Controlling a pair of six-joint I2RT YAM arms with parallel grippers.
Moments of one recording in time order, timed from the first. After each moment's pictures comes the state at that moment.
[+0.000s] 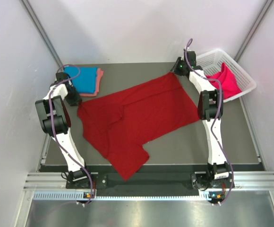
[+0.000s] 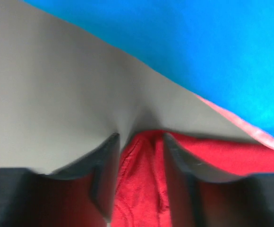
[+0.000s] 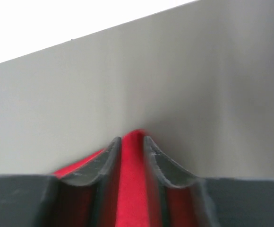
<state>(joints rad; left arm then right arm) 0.28 2.10 1.57 -0.56 0.07 -0.30 0.14 2.63 2.36 -0.32 -0.20 0.48</state>
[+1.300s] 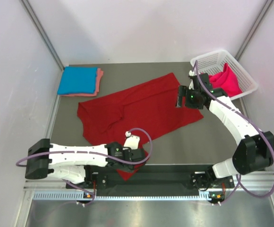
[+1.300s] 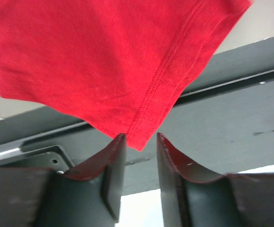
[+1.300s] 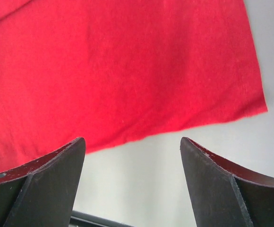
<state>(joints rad) -1.39 1.25 0.84 -0.94 -0.32 -1.09 0.30 1.44 1.22 -0.69 -0.06 0.33</state>
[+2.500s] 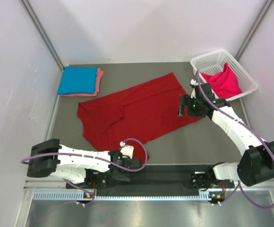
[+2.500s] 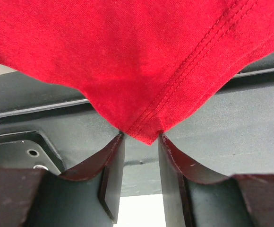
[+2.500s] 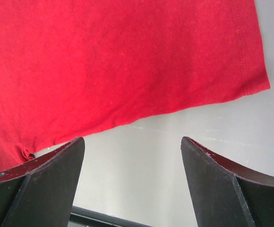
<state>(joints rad) -1.47 1.30 0.65 -0.84 -0.20 -1.29 0.30 1.30 1.03 -0.65 -0.06 0.31</state>
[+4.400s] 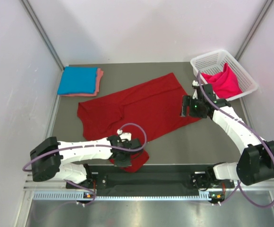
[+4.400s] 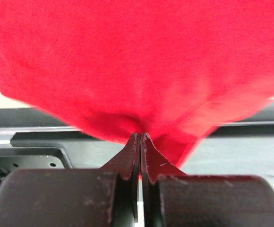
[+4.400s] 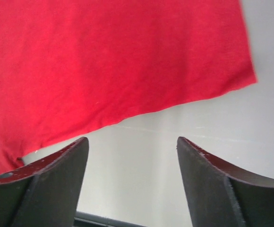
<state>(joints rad) -1.19 1.32 0.72 -0.87 -0.17 -1.16 0.27 1.31 1.01 -0.64 -0.06 0.29</state>
